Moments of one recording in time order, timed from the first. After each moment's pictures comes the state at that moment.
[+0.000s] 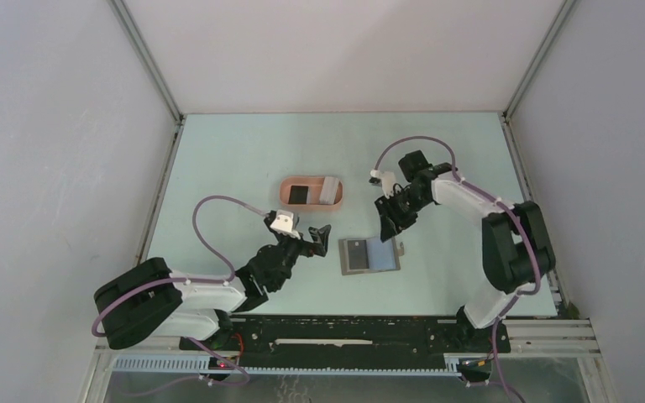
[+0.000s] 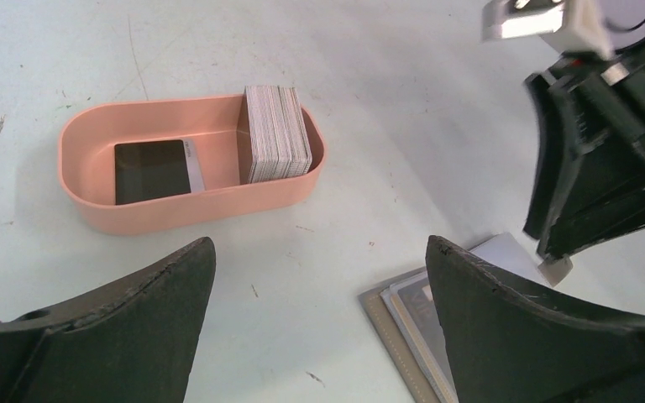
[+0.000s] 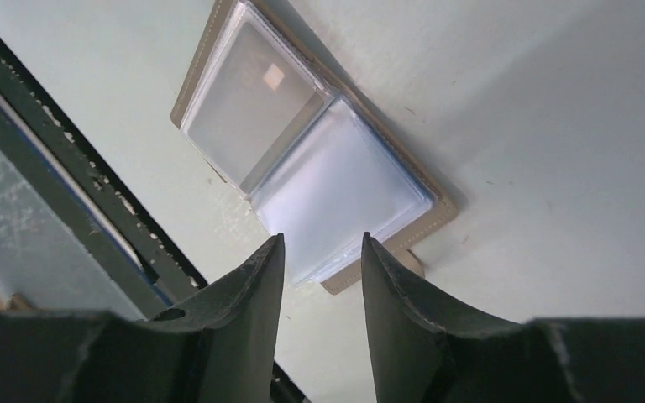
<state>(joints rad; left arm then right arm) -0.99 1.25 0.22 0.99 -0.57 -0.27 0.36 1.73 1.16 -0.81 -0.58 -0.26</state>
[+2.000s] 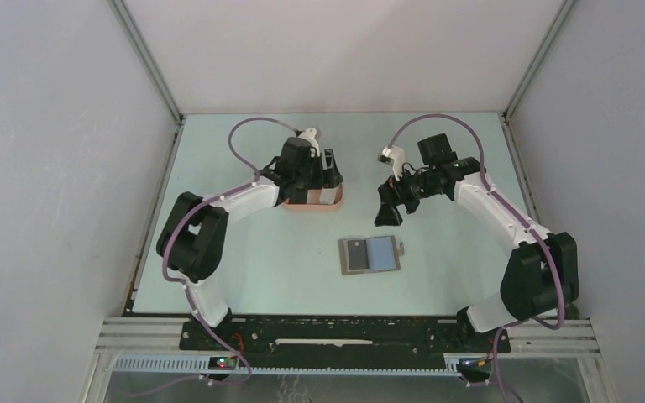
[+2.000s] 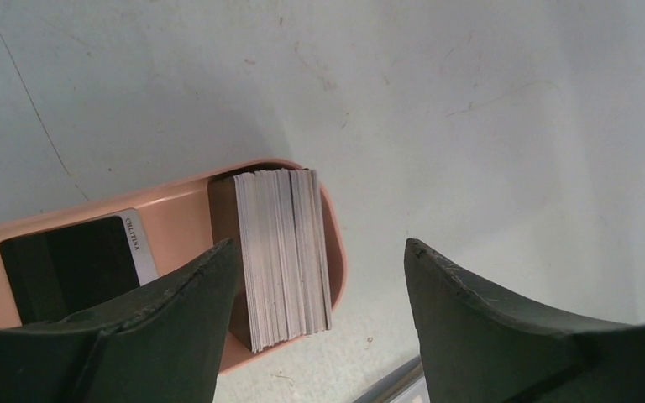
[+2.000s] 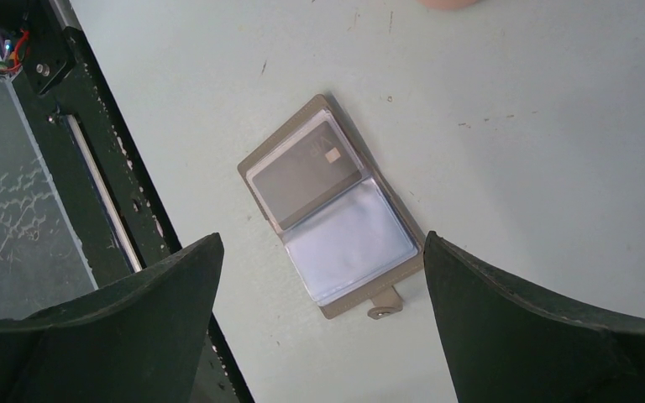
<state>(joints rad) -0.51 1.77 1.18 0.02 0.11 -0.47 0.32 1.49 1.20 -0.75 -0.73 -0.38</state>
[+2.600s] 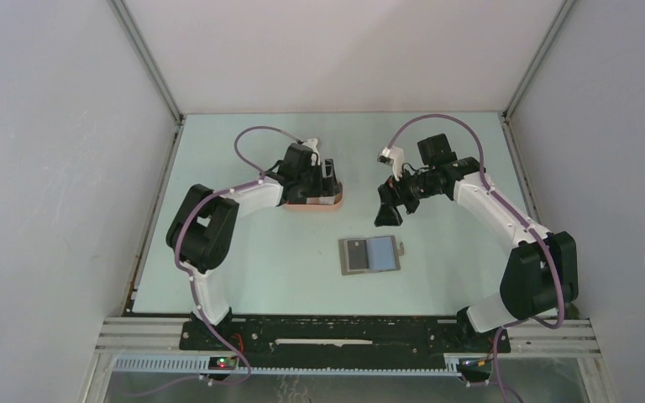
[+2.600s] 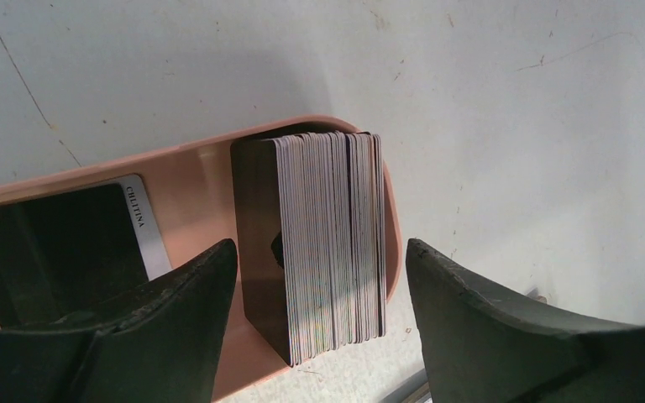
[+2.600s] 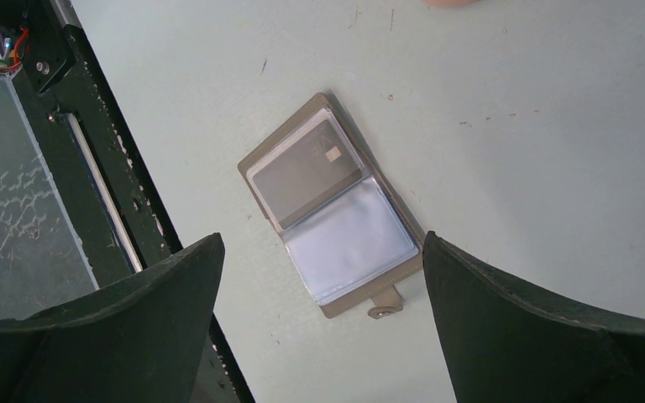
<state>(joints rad) -0.50 1.88 1.18 -0.02 0.14 -0.47 0.32 1.49 1.20 -0.75 -0.73 -0.39</state>
